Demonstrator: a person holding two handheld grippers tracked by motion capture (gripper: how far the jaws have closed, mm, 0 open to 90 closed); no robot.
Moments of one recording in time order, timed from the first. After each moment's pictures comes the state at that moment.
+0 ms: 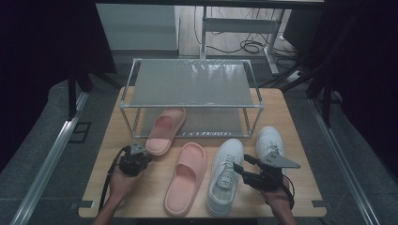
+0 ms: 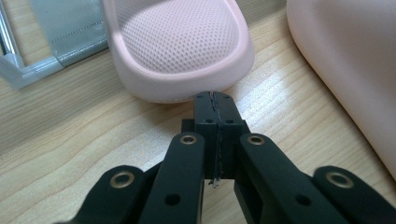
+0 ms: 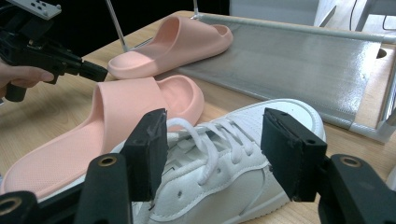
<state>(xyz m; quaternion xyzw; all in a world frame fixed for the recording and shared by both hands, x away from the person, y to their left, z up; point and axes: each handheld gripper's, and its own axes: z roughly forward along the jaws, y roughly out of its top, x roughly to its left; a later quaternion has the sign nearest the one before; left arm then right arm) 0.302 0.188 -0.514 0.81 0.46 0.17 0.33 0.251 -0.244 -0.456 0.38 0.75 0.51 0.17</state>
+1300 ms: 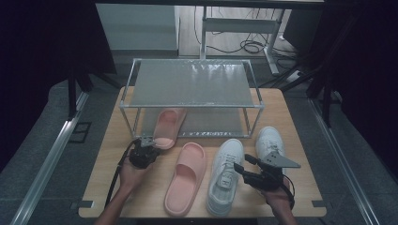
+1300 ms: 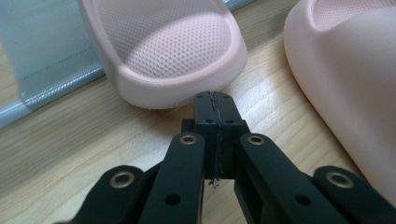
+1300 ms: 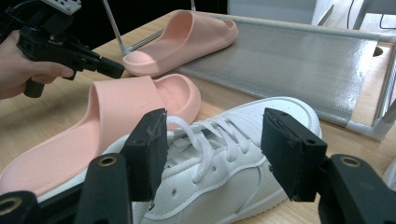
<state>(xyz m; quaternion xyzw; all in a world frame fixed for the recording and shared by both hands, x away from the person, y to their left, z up) 0.331 0.163 -0.517 0.81 0.45 0.17 0.33 0.252 -0.246 -0.458 0.39 0.75 0.51 0.17</state>
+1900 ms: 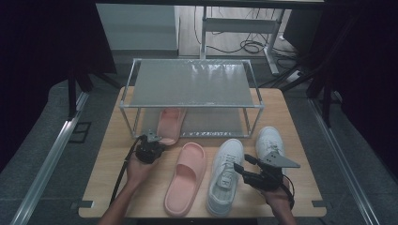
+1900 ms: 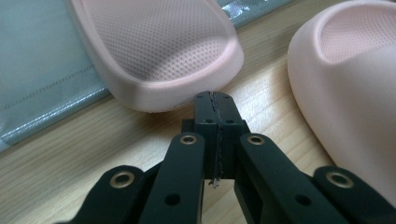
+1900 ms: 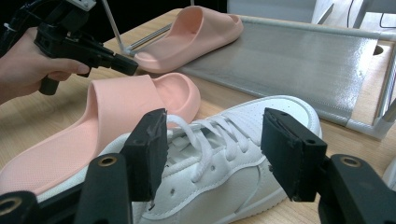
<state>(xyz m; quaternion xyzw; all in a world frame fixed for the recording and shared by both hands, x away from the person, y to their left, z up) 0.348 0.148 -0.519 0.81 0.45 0.17 0.34 0.253 -0.246 -0.459 0.39 0.75 0.50 0.17</state>
